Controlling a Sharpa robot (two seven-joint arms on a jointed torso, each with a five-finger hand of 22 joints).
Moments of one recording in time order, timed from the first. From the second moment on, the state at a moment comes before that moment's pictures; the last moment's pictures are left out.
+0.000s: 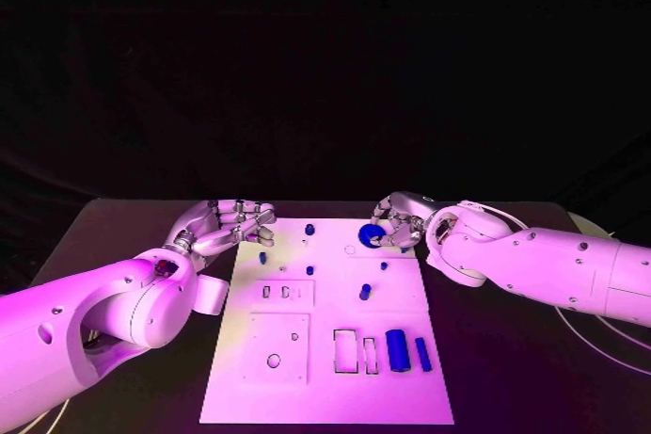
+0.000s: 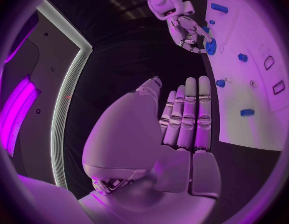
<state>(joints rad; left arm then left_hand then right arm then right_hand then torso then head) 1.23 -0.87 -0.02 1.66 -0.15 -0.40 0.31 1.54 -0.15 0.19 0.29 0.24 0.85 0.21 0.28 0.17 1.07 0.15 0.14 0.07 1.02 0.09 0.54 0.39 0.17 0.89 0.19 0.66 0.33 1.29 -0.83 -0.12 1.39 -1.33 -0.36 -0.20 1.41 -0.19 0.18 0.28 0.28 0.77 0.17 0.34 0.44 1.36 0.09 1.35 1.31 1.47 0.01 1.55 1.31 0.01 1.47 0.12 1.57 1.31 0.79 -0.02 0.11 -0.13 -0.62</state>
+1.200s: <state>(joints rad) 1.23 -0.88 -0.02 1.65 -0.15 -0.40 0.31 1.54 -0.15 0.19 0.29 0.24 0.85 0.21 0.28 0.17 1.07 0.15 0.14 0.07 1.01 0.10 0.54 0.39 0.17 0.89 0.19 0.67 0.33 1.29 -0.82 -0.12 1.41 -1.44 -0.39 -0.20 1.48 -0.17 0.36 0.26 0.23 0.86 0.17 0.36 0.43 1.45 0.05 1.44 1.31 1.47 -0.01 1.55 1.31 0.01 1.47 0.10 1.57 1.31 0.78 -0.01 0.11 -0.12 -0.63</state>
